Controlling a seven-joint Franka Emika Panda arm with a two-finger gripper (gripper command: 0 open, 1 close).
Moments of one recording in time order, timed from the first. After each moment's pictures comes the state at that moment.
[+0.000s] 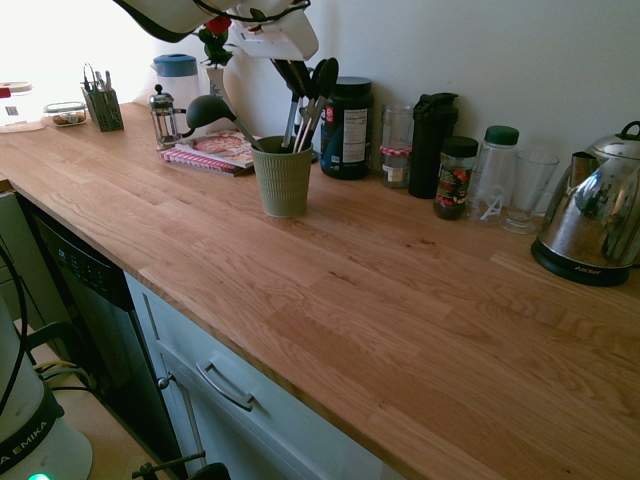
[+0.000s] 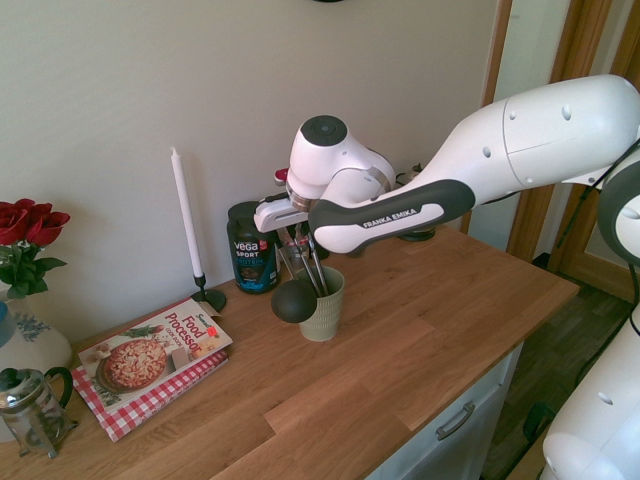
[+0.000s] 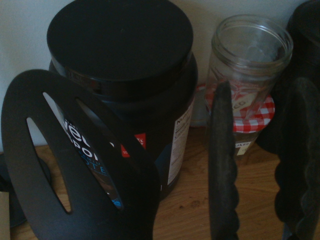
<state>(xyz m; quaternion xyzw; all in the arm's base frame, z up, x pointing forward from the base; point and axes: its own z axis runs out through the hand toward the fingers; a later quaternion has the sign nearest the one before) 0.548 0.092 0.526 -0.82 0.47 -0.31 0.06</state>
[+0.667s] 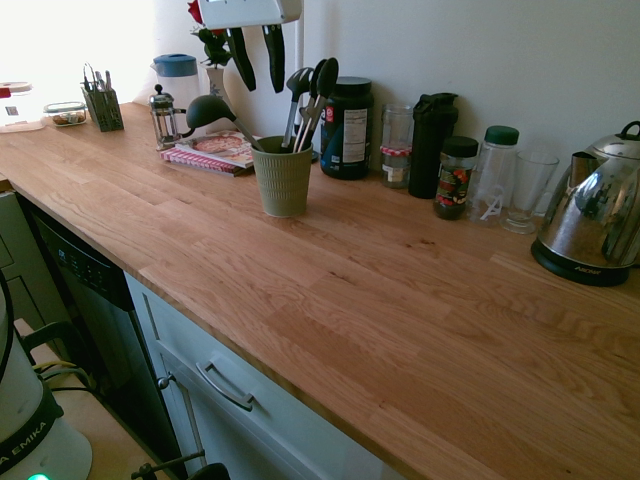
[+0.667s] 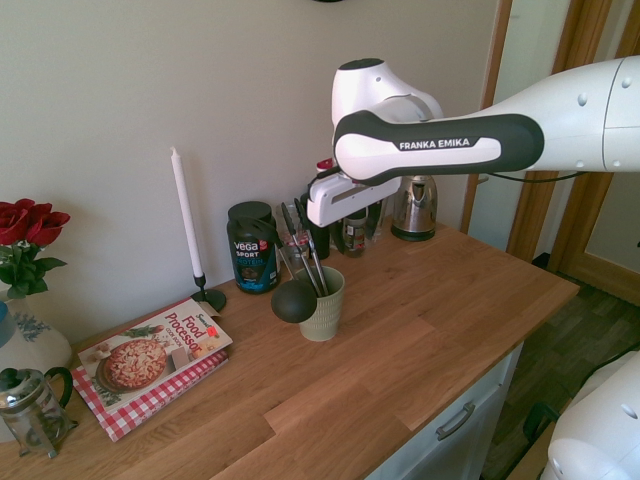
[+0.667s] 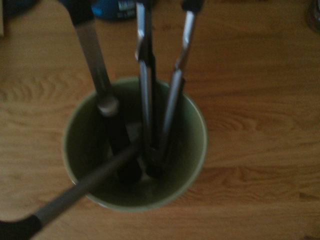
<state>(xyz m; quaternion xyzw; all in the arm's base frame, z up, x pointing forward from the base) 0.463 0.029 0.574 -0.91 0.40 -0.08 -0.03</state>
